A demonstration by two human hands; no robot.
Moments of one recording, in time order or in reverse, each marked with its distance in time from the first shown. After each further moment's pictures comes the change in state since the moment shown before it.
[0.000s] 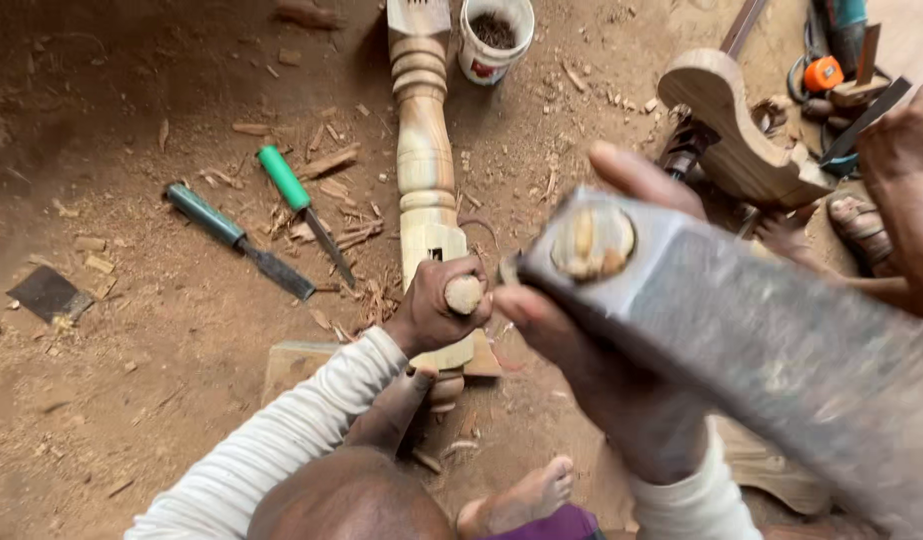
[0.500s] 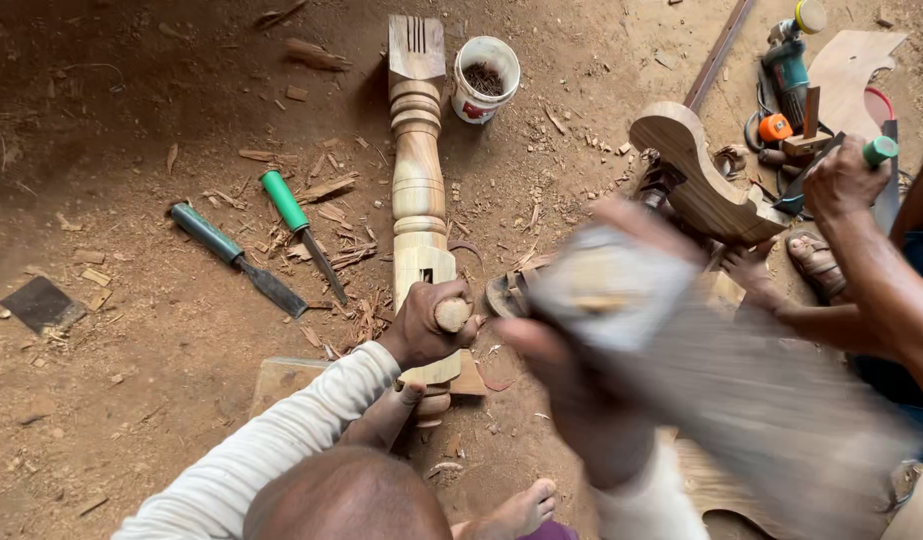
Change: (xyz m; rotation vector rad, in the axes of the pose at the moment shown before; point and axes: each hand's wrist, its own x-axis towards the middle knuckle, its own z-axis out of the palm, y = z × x) left_hand -0.007 -0.015 0.010 0.048 -0.010 0.012; right_hand -0.010 -0.006 0.000 -0.321 -0.048 -0.271
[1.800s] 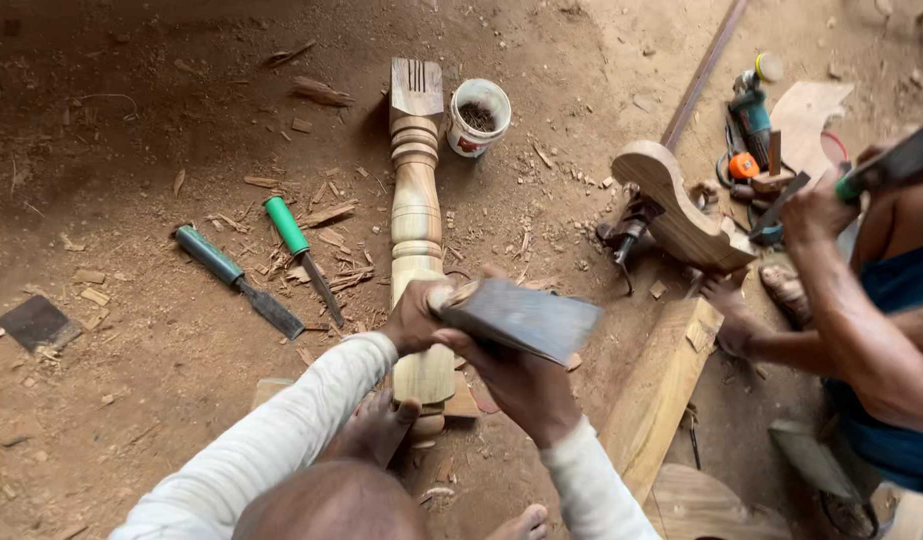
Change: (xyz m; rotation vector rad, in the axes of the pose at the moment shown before) left_hand 0.022 -0.017 -0.009 -0.462 0.006 -0.140; right_hand -0.011 0.034 0.046 0.003 -0.066 0.061
